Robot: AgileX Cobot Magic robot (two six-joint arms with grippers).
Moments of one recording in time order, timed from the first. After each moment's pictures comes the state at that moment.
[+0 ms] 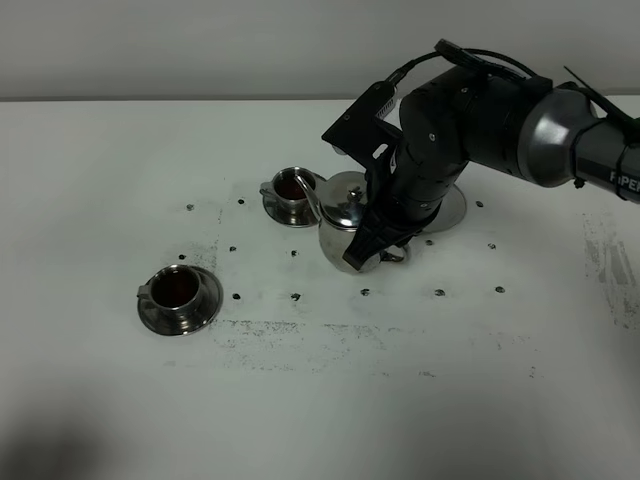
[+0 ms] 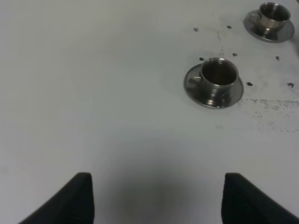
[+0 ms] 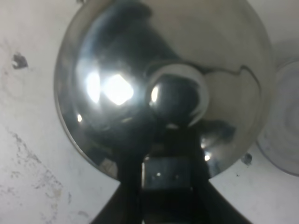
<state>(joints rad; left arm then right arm) -0.05 0.00 -0.51 0.00 1.07 -0.01 0.53 2.00 -1.50 -0.07 0.84 -0.21</state>
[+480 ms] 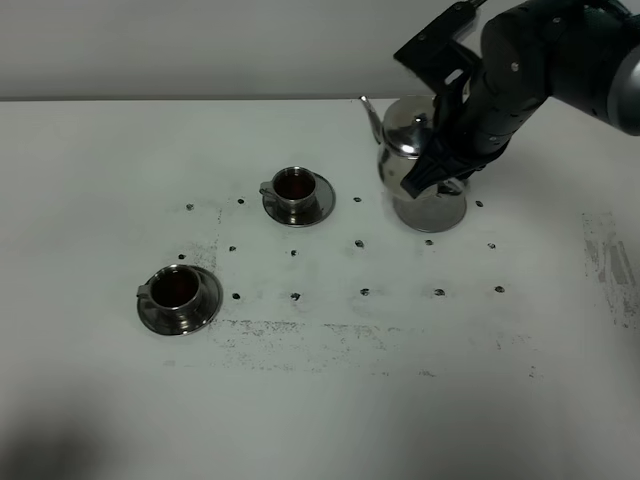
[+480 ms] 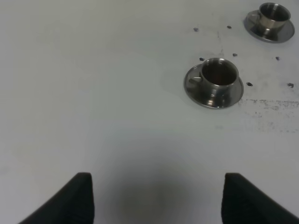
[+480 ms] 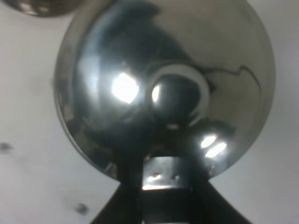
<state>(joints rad) -0.05 0.00 -0.51 0.00 1.07 -0.01 0.37 1.91 -1.55 -0.13 0.88 -0.20</state>
